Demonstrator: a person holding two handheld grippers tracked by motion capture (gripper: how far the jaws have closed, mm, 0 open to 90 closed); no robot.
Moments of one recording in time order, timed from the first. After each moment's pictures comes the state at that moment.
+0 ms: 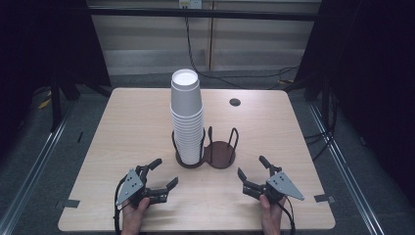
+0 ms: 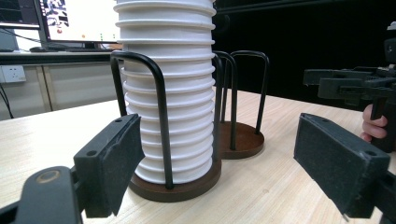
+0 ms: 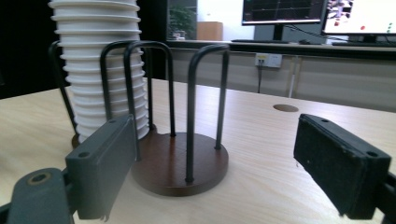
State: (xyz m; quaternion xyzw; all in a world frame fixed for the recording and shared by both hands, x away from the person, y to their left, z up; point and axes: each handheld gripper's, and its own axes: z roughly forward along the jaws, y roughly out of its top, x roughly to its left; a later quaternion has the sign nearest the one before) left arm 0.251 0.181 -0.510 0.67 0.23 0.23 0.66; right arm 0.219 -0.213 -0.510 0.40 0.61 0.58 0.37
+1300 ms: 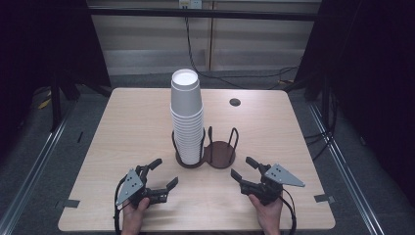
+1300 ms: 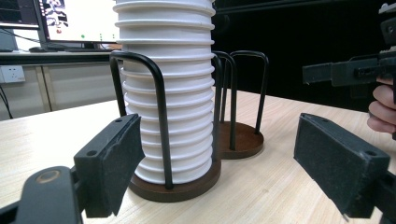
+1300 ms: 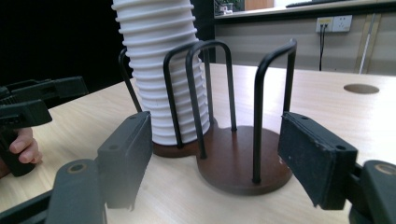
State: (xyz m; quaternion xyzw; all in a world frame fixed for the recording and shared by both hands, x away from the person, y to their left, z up) left arm 0.251 0.181 -0.510 0.67 0.23 0.23 0.66; right arm 0.222 -0.204 -0.481 0.39 0.65 0.60 0.25
